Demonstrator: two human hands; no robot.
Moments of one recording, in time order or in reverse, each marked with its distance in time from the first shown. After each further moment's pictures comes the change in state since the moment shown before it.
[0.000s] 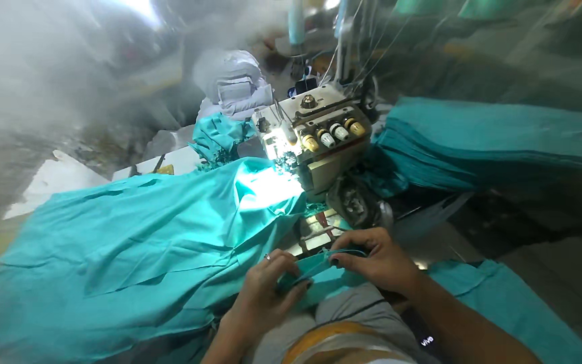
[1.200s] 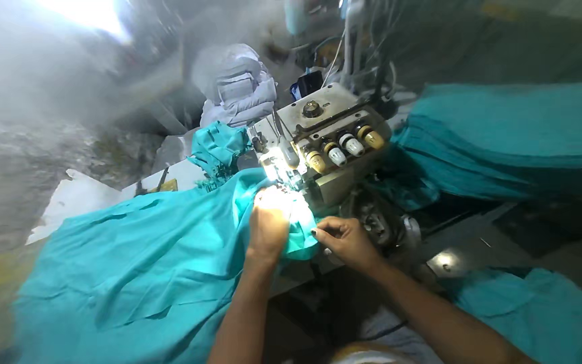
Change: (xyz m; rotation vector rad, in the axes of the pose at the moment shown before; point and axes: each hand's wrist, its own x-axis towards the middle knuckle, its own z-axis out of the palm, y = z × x) left_hand 0.125 -0.089 0.006 0.745 0.090 -0.258; right_hand 0.072 0.070 0.016 0.014 0.203 0.197
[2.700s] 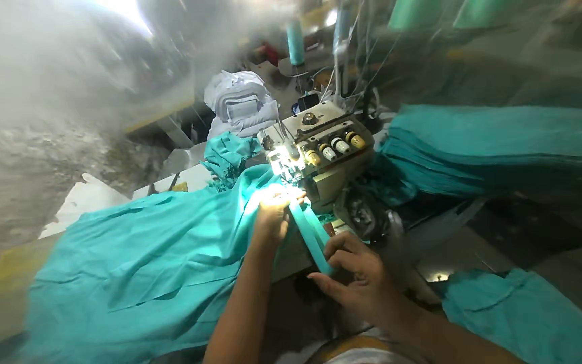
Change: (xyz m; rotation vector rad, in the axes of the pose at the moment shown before) left_hand -0.001 0.037 -0.034 -1.402 -0.032 -0.856; right_hand -0.080 -0.052 0.015 -0.275 0.085 -0.581
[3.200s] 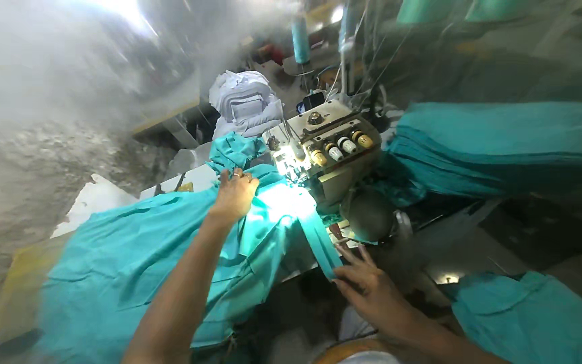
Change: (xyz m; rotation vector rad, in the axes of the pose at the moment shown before) left_hand 0.058 0.063 -0.080 2.064 -0.285 0.572; right_hand -0.044 0.018 -0.007 -0.214 -0.218 0.239
